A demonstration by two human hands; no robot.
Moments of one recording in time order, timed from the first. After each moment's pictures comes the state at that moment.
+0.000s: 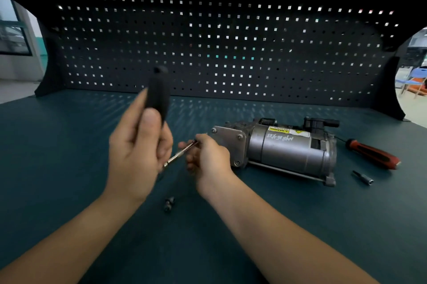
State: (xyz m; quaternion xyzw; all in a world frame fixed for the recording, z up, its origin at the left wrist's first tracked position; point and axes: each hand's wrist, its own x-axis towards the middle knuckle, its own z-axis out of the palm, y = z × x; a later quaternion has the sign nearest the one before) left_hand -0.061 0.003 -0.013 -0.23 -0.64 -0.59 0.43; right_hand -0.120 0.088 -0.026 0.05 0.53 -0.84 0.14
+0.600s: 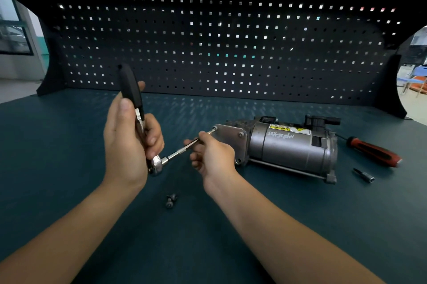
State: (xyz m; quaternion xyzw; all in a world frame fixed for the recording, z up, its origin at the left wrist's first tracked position) left_hand -0.070 -0.005 -0.009 -0.15 -0.57 -0.71 0.39; right_hand -0.117 0.092 -0.026 0.05 0.53 -0.84 0.11
